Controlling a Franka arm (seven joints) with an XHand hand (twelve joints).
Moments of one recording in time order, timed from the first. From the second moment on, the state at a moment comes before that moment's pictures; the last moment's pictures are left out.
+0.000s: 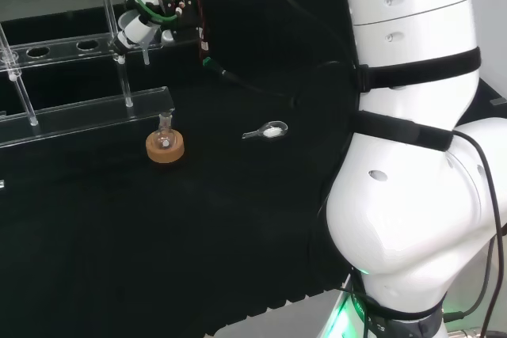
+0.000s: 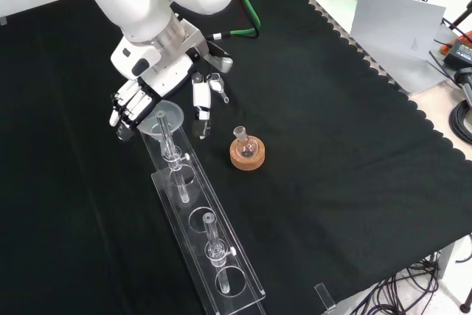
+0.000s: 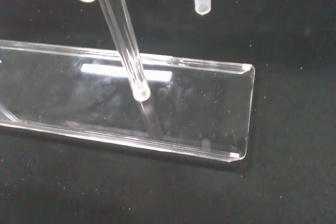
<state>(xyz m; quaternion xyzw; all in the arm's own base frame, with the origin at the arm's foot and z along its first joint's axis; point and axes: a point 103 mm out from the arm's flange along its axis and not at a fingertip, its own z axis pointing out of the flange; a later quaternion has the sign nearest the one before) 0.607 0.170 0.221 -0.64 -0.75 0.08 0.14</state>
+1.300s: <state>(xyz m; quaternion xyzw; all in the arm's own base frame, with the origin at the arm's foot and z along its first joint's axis) 0.615 0.168 0.231 -0.64 -0.75 0.08 0.11</state>
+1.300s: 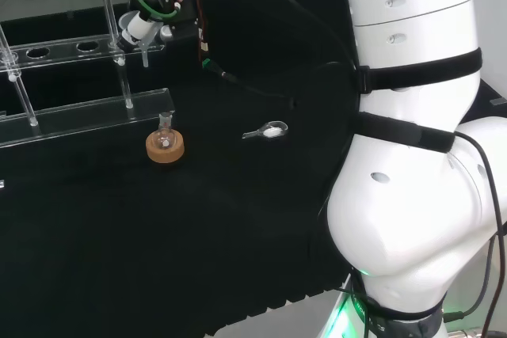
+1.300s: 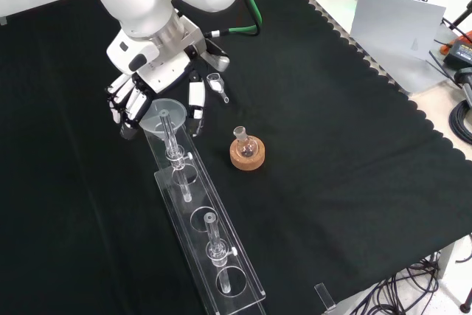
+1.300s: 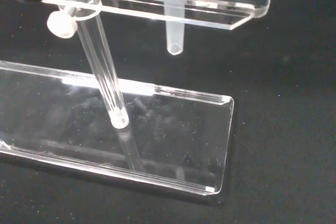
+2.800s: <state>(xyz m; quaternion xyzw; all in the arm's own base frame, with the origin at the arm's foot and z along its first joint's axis) 0.613 0.159 0.235 -0.64 -0.76 0.11 0.07</state>
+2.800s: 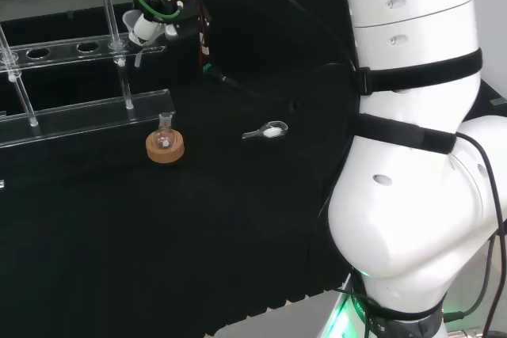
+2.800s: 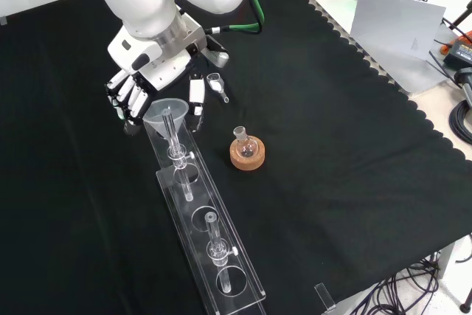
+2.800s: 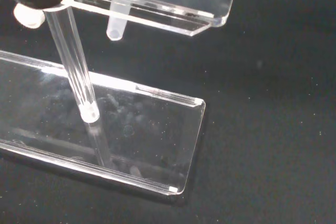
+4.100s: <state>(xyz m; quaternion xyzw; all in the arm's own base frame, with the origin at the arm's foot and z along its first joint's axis) 0.615 0.151 0.269 -0.64 -0.76 0.13 0.03</state>
